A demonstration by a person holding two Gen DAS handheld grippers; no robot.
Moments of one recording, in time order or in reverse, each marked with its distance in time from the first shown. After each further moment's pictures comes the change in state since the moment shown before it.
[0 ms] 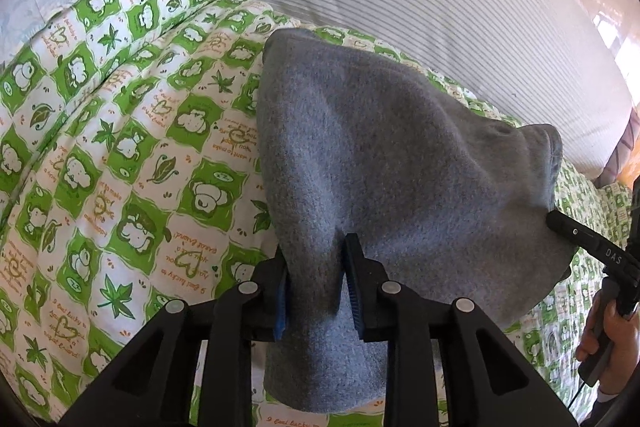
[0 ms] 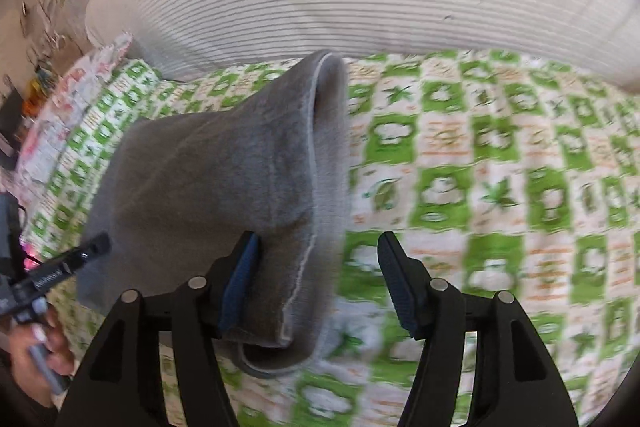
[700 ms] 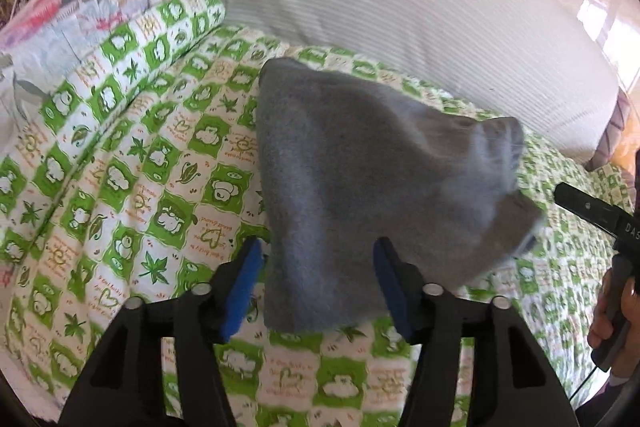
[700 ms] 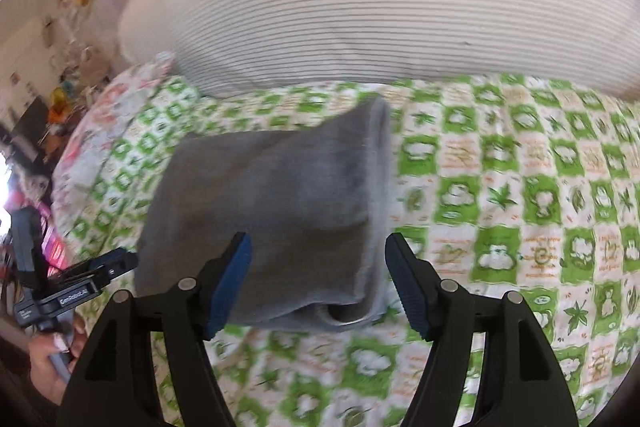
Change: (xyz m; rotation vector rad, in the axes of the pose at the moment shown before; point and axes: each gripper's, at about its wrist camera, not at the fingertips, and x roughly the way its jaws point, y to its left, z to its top) left arm -0.060 -0.017 -0.016 0.071 -0.046 0.014; right arm -0.053 0.029 0.000 -0.013 -0.047 0.120
